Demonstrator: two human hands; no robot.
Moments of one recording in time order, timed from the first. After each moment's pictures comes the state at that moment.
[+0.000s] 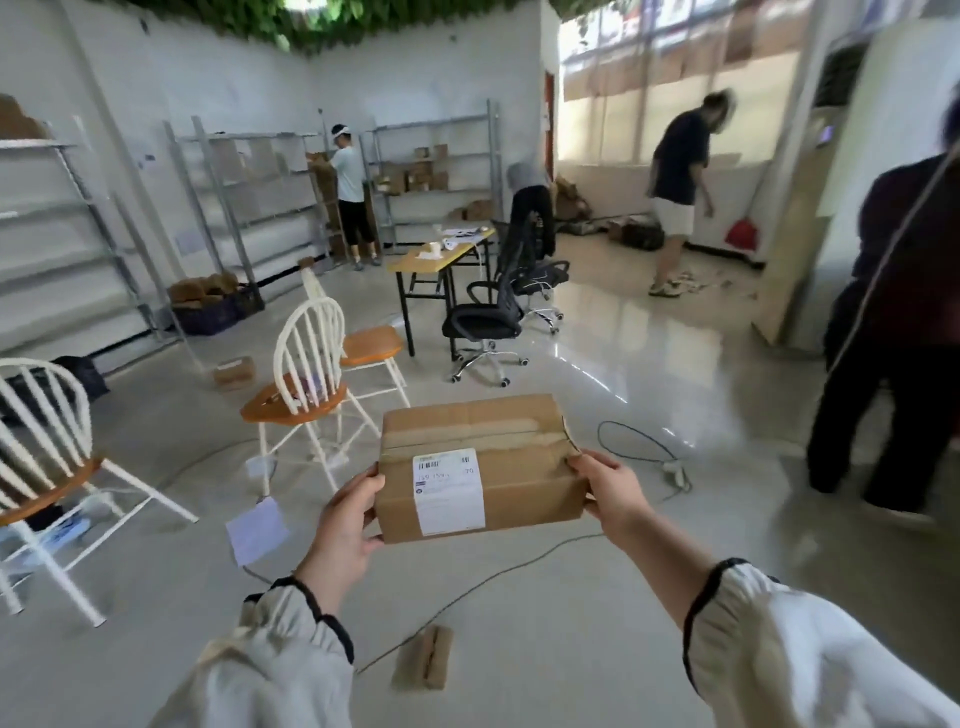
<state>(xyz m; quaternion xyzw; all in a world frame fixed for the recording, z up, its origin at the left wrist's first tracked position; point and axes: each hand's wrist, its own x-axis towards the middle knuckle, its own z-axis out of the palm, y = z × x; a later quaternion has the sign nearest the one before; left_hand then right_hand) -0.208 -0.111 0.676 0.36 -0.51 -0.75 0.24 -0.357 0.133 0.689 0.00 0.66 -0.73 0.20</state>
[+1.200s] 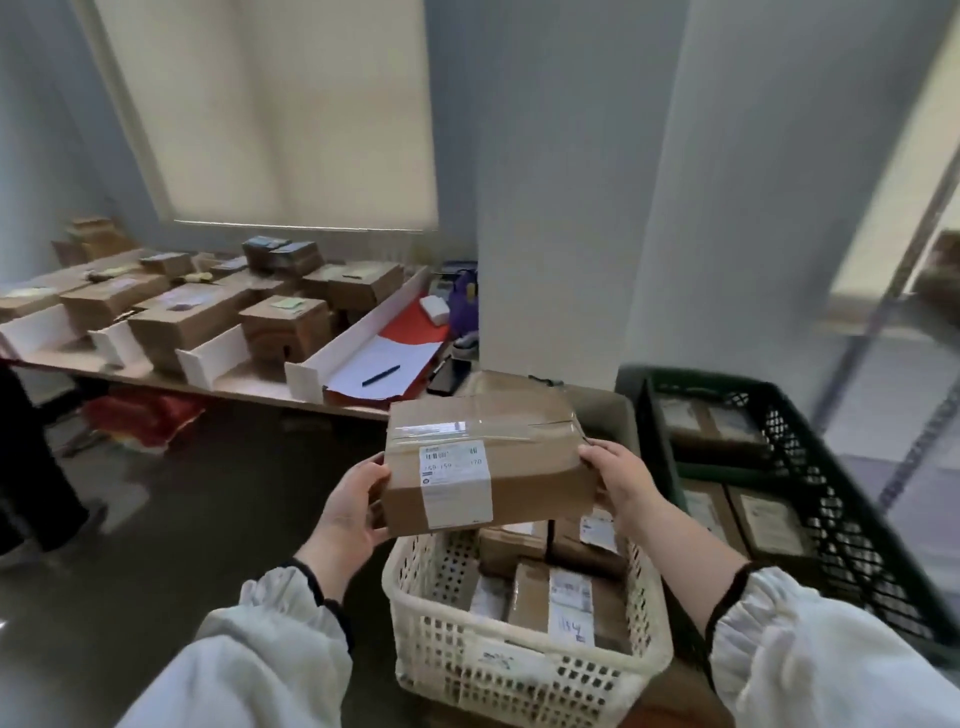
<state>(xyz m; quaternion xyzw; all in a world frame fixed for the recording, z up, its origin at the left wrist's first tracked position) -0.379 0.806 0.674 -0.13 -0.58 -0.66 -0.46 -0.130 0.957 0.680 0.50 0.48 -0.62 -0.37</state>
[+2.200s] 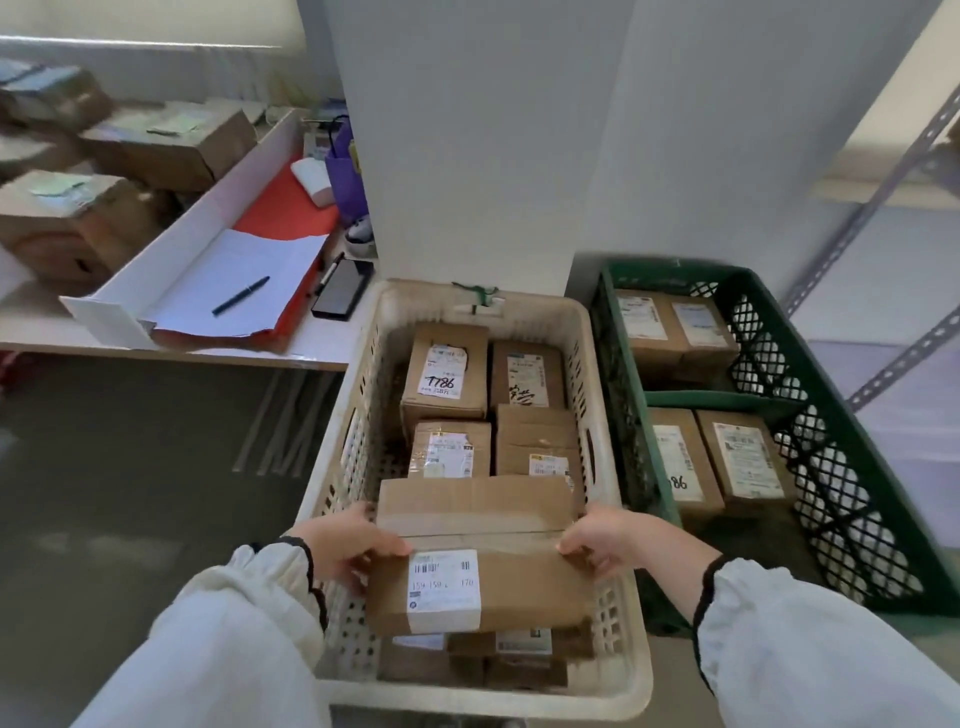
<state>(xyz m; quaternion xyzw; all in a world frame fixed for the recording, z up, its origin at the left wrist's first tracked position) -0.402 0.990 0.521 -0.21 -0.72 -0.11 -0.65 -0.099 1.085 0.529 0.66 0.47 -0.57 0.15</state>
